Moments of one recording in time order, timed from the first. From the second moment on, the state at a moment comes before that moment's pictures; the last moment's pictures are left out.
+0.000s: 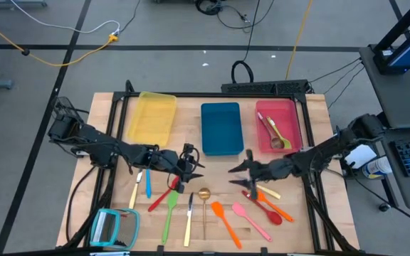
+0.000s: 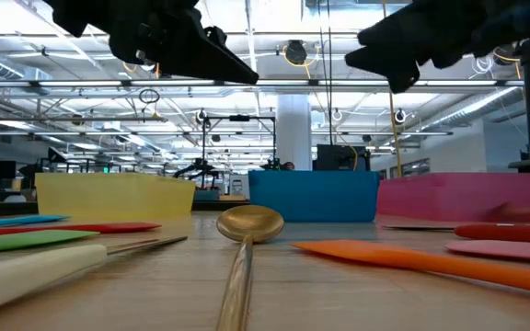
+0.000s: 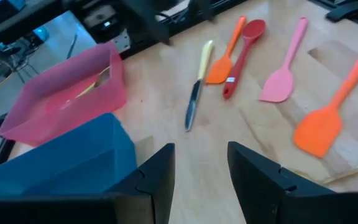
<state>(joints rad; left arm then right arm) -0.22 1.49 0.79 0.25 -0.13 0.32 0.39 1.29 0.51 0.52 0.30 0.17</state>
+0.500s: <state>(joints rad) -0.12 1.49 0.79 0.26 -0.13 0.45 0.52 1.51 0.89 -0.28 0.11 0.80</state>
